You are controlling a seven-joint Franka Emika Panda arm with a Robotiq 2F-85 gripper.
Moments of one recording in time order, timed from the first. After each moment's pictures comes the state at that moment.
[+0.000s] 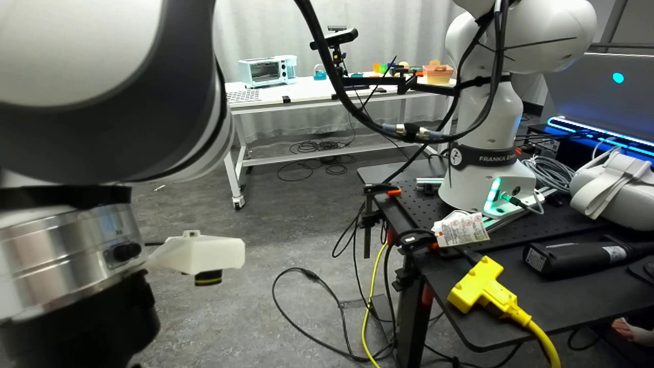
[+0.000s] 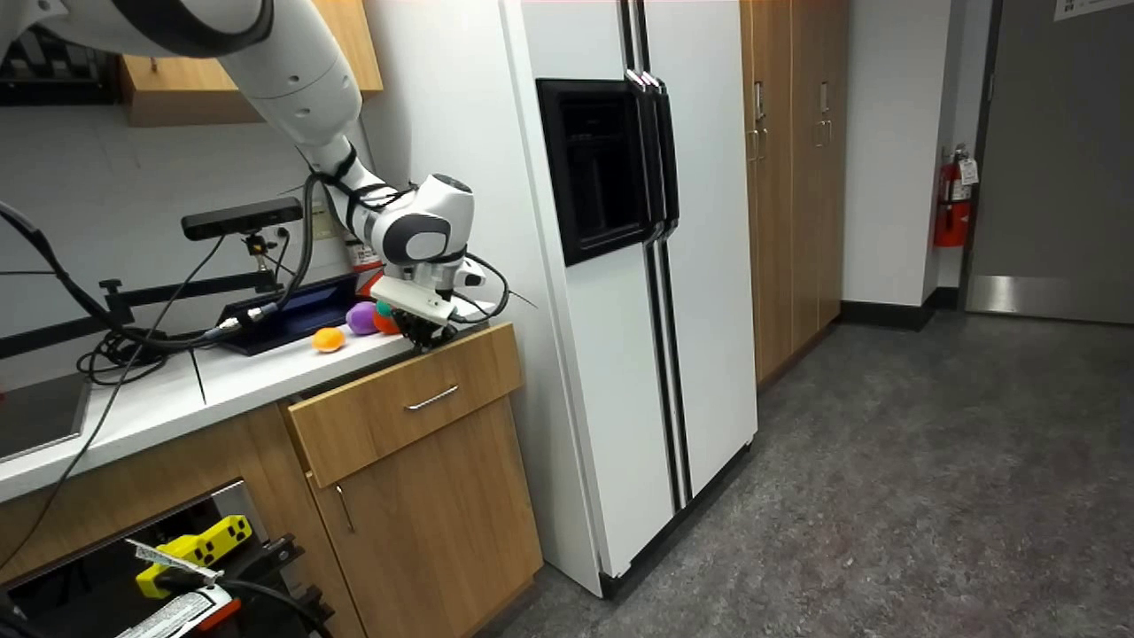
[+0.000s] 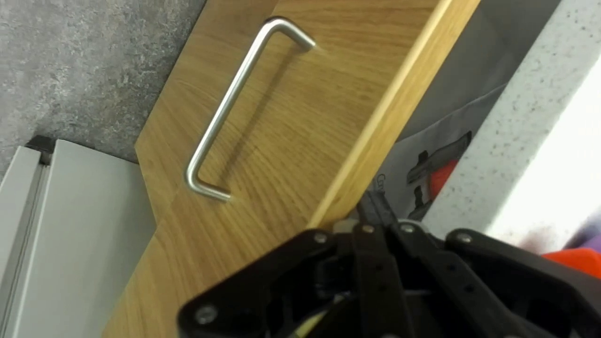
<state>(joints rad) 0.09 0.66 0.44 -1.82 0.36 2.46 -0.42</state>
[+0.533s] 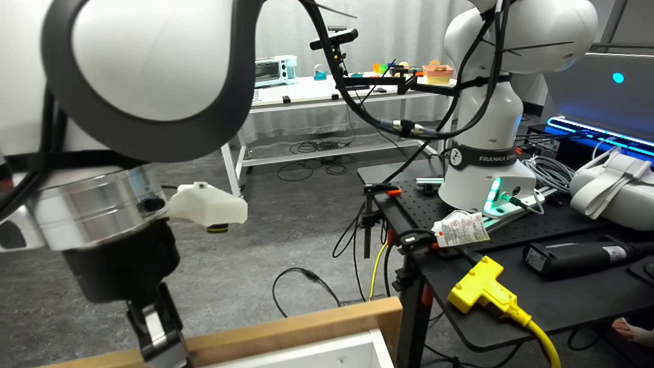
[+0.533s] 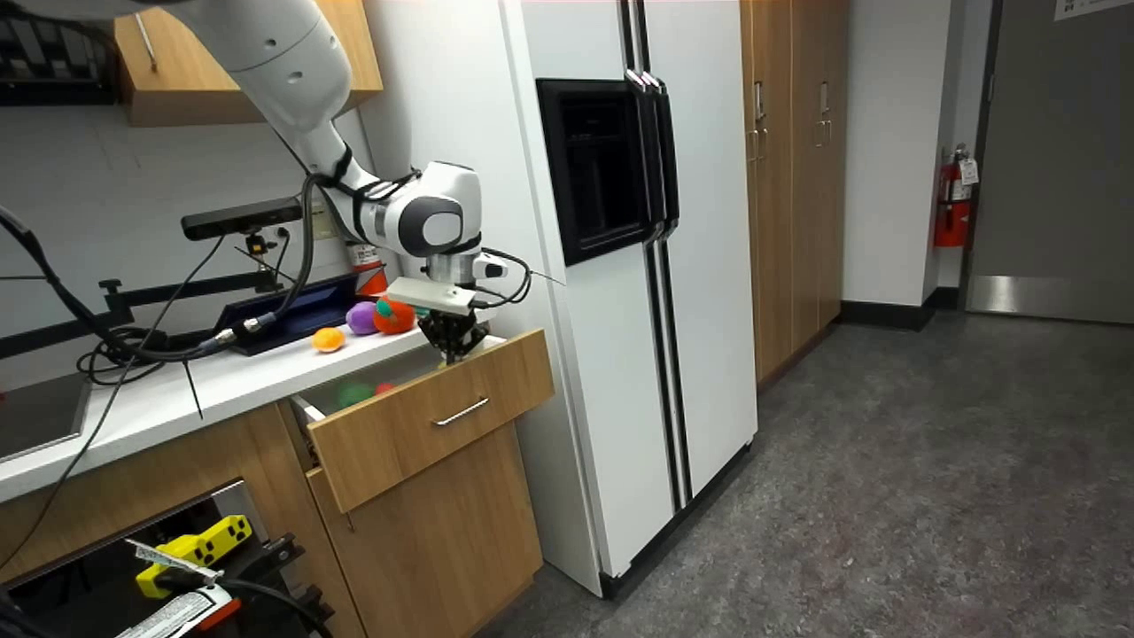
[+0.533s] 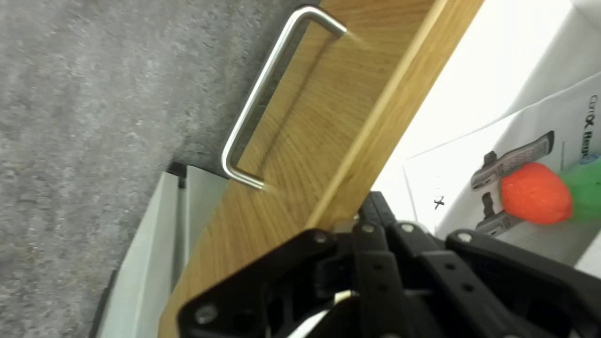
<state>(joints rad) 0.13 0.55 0.29 -1.93 0.16 2.45 -0.27</state>
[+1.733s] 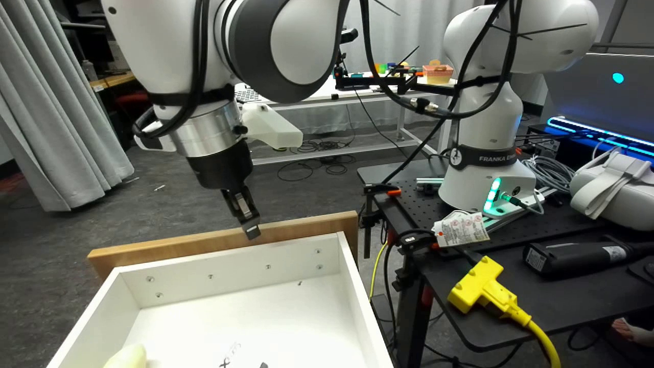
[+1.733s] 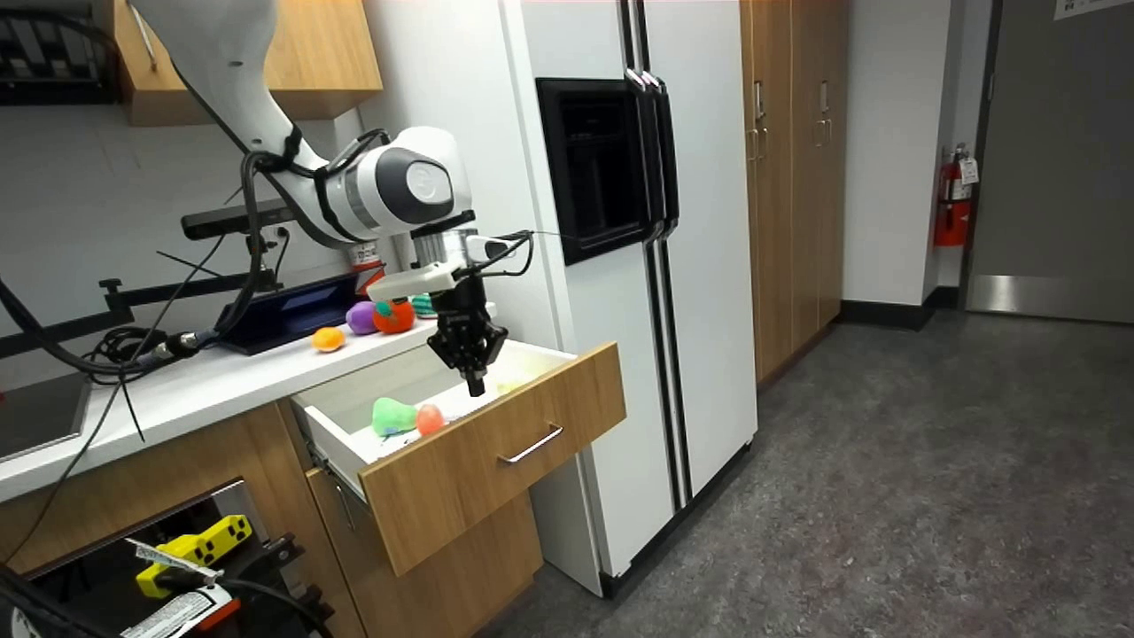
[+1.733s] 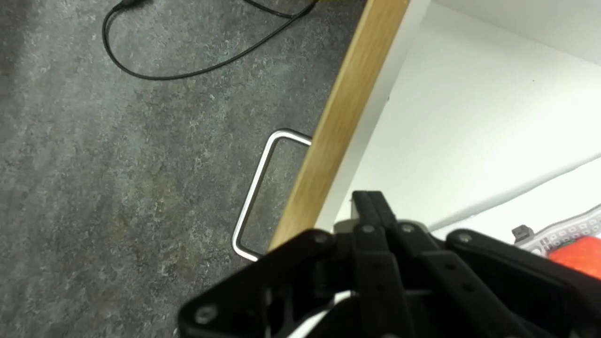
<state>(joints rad) 0.16 0.23 0.08 -2.27 -0.20 2.39 0.03</state>
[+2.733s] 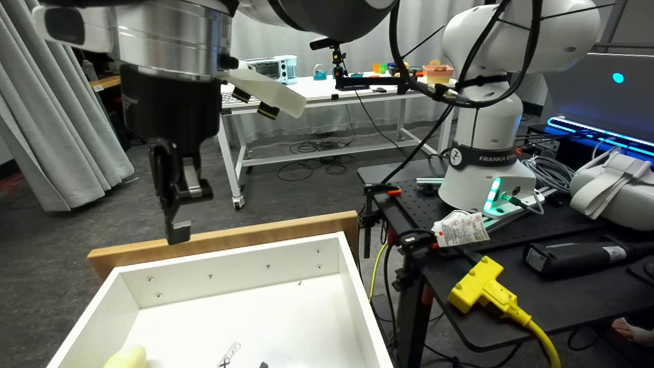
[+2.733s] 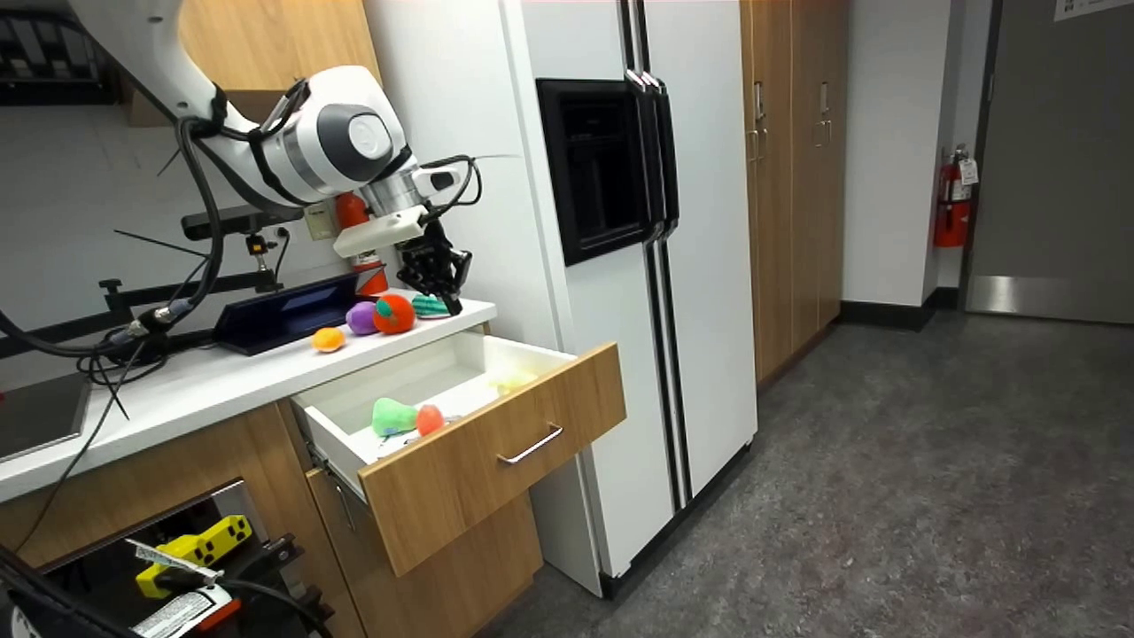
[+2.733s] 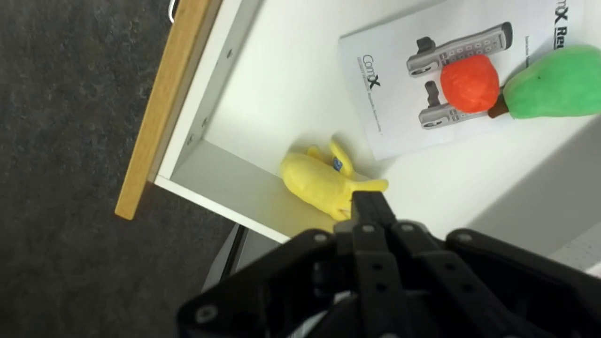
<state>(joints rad) 0.20 0.09 0.18 -2.31 -0.23 2.66 0.05</state>
